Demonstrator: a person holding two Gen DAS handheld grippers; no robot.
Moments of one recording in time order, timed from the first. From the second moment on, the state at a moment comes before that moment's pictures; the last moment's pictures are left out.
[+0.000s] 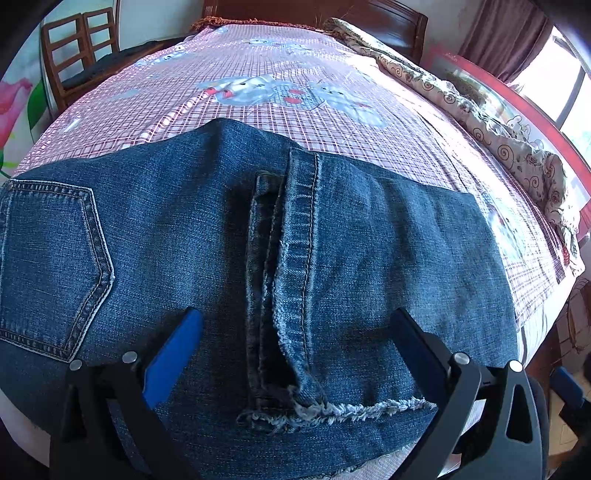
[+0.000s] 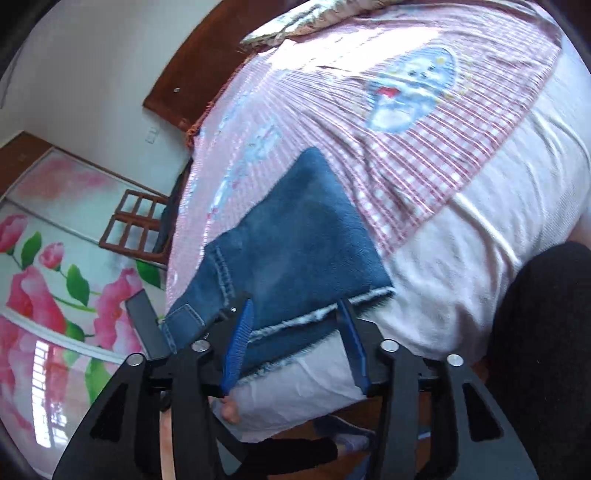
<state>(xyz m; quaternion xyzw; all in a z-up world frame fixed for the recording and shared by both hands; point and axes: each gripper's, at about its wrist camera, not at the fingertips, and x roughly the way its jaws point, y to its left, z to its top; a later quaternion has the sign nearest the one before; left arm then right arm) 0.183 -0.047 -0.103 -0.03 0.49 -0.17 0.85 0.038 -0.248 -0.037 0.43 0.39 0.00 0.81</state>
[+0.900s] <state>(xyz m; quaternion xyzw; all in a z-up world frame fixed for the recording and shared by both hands) 0.124 0.177 -0.088 -0.25 0.44 -0.08 0.86 0.181 -0.162 -0.112 0.37 0.44 0.12 0.81</state>
